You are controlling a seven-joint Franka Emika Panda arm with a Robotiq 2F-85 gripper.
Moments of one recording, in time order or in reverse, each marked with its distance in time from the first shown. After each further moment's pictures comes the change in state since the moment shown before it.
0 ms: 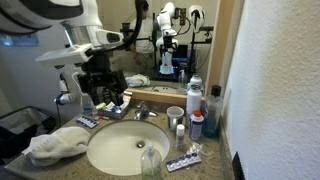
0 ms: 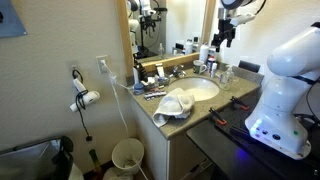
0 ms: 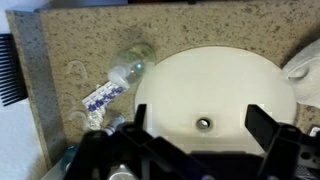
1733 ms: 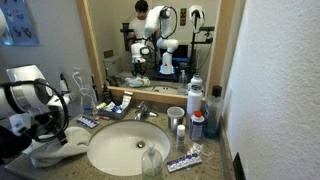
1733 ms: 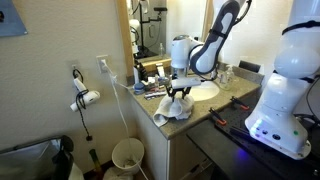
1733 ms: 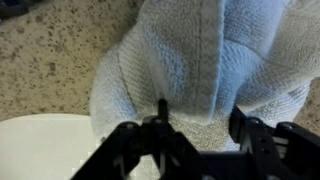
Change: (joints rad) arm 0.224 0.766 0.422 -0.004 -0.216 0.748 1.308
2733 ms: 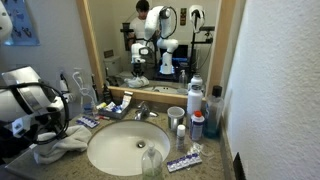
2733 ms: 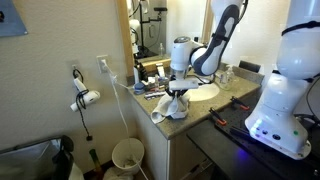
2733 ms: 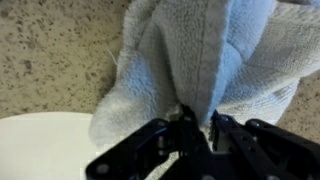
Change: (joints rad) arm 0.074 0.019 -0.097 0.015 -0.231 0.073 0.265
